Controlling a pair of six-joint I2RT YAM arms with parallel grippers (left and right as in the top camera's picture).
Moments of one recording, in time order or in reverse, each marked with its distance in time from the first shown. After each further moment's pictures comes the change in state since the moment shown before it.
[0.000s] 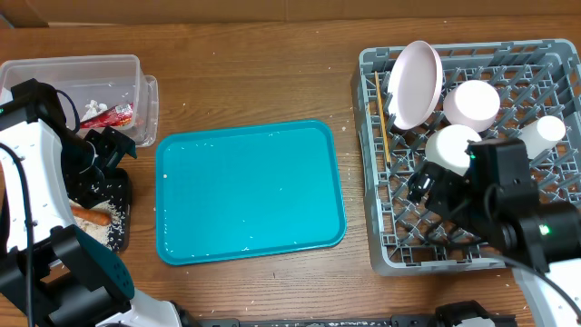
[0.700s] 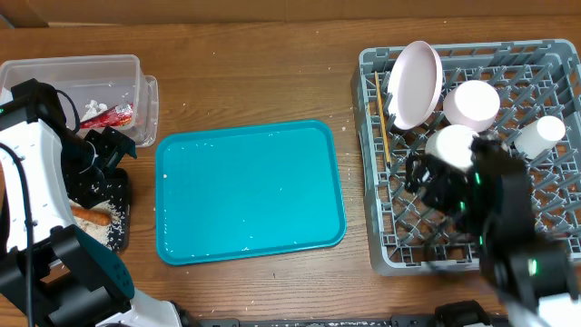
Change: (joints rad) left arm 0.000 0.000 0.000 0.000 0.001 0.000; right arm 0.000 -0.246 -0.287 0.459 0.007 0.010
